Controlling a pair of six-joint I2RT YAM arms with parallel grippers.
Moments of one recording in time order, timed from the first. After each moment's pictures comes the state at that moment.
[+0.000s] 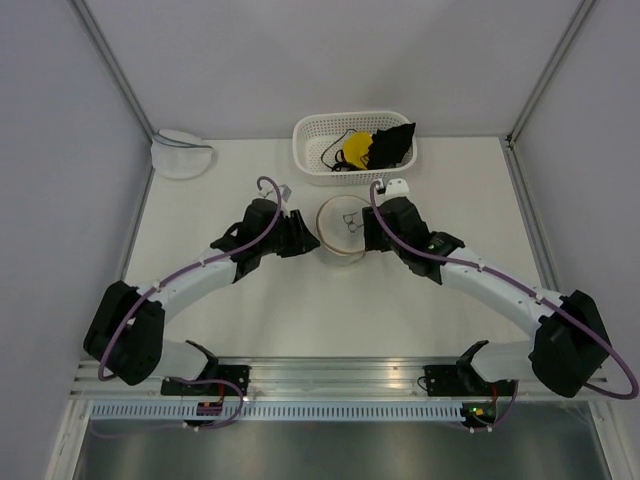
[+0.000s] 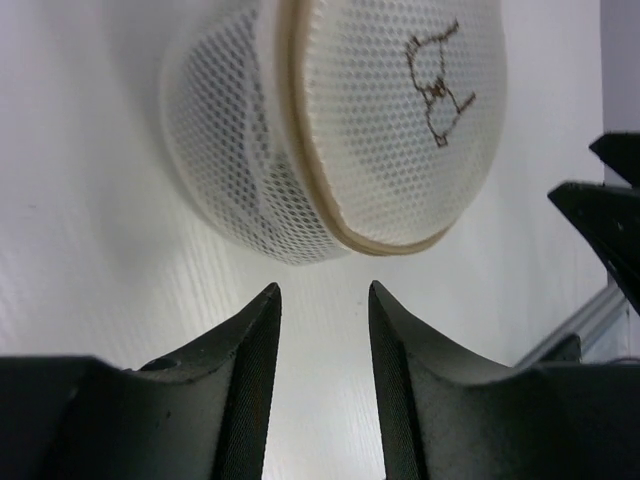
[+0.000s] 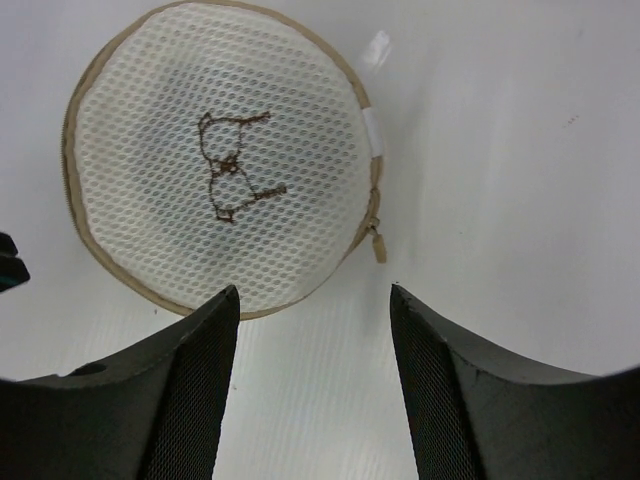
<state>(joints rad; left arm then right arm) -0.55 1.39 0.81 -0.02 0.21 -0.65 0.68 1.30 0.92 -0.24 0.33 0.32</state>
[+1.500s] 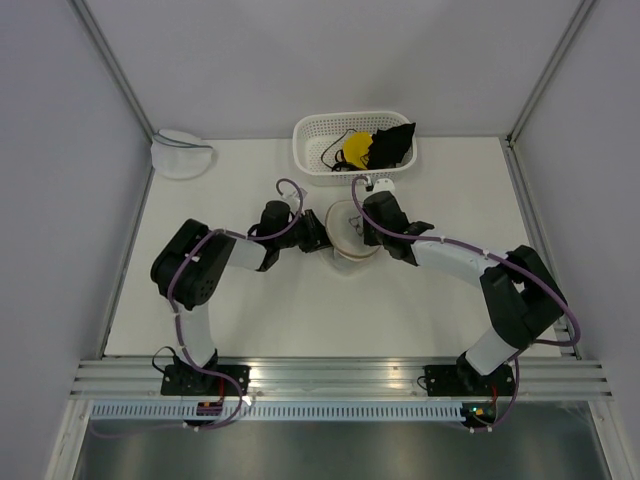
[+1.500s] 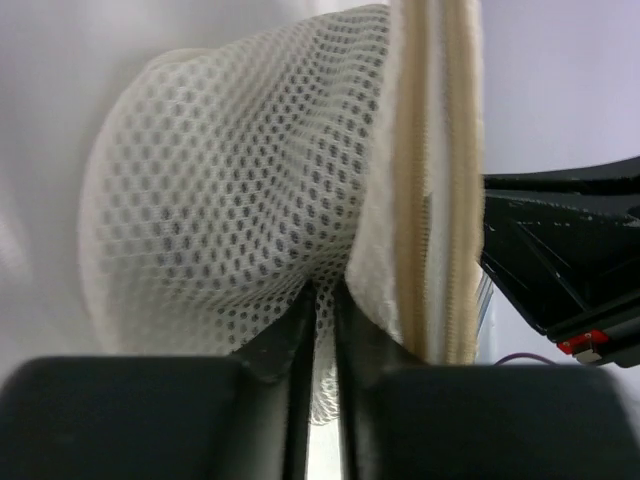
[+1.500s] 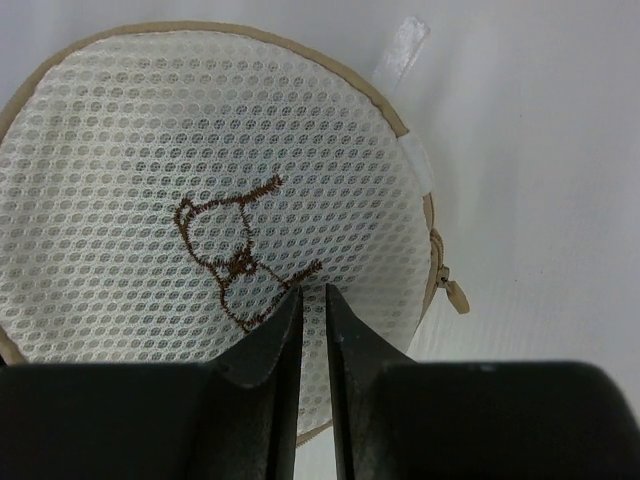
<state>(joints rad) -0.48 1.92 0.83 0.65 0.53 -0.90 0.61 1.62 0.97 -0.08 0.26 0.35</state>
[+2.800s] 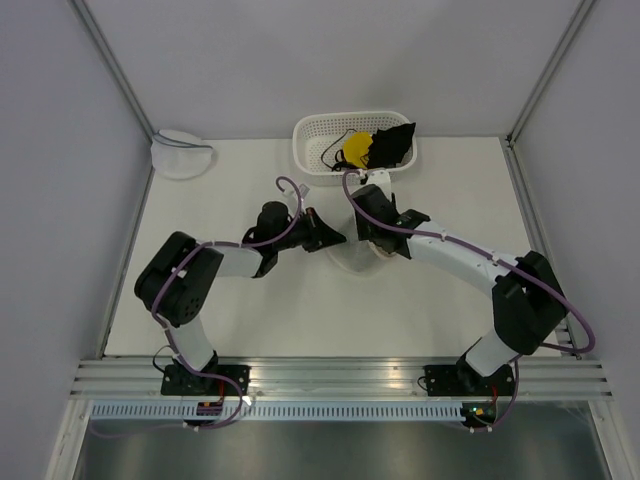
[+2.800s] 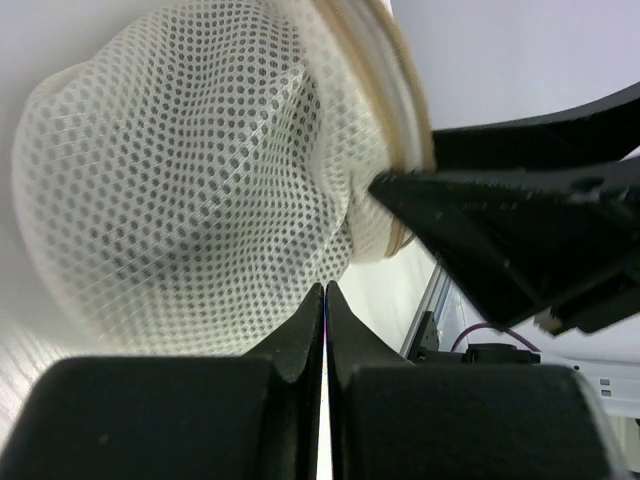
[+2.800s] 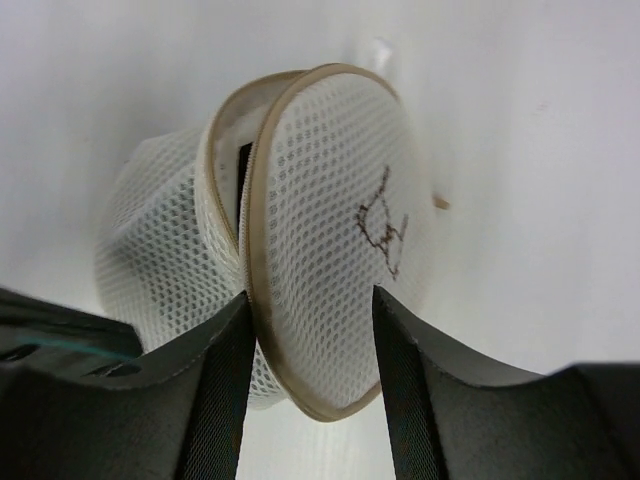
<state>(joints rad) -0.53 1.79 0.77 0.71 0.55 -0.93 0.70 1.60 1.15 -0.38 0.45 0.37</state>
